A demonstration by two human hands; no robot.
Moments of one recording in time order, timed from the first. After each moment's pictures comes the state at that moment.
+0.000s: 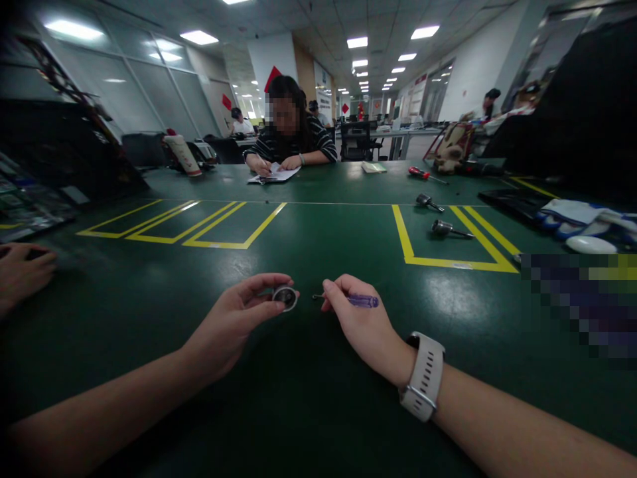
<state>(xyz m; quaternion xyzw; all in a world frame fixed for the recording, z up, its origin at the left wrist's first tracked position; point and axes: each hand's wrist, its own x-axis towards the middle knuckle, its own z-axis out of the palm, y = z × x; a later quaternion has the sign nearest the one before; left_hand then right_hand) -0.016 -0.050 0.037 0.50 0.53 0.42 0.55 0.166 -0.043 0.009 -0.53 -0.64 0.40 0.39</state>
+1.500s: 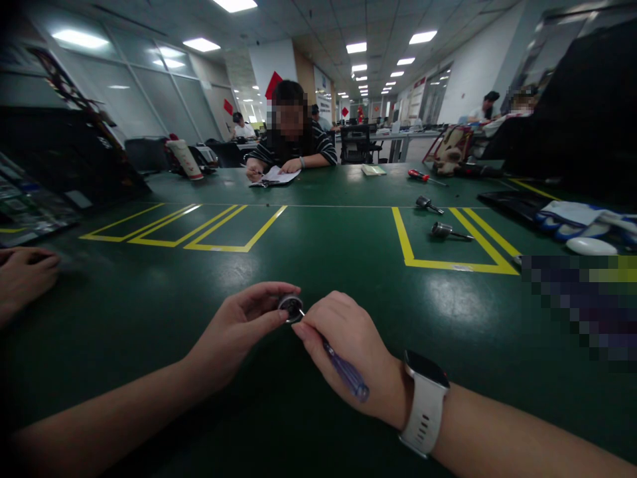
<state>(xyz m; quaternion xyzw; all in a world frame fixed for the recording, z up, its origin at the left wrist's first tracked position) -0.015 -0.057 0.040 0.54 0.49 0.43 0.53 0.159 -0.067 0.015 -0.32 -0.84 0.17 0.41</state>
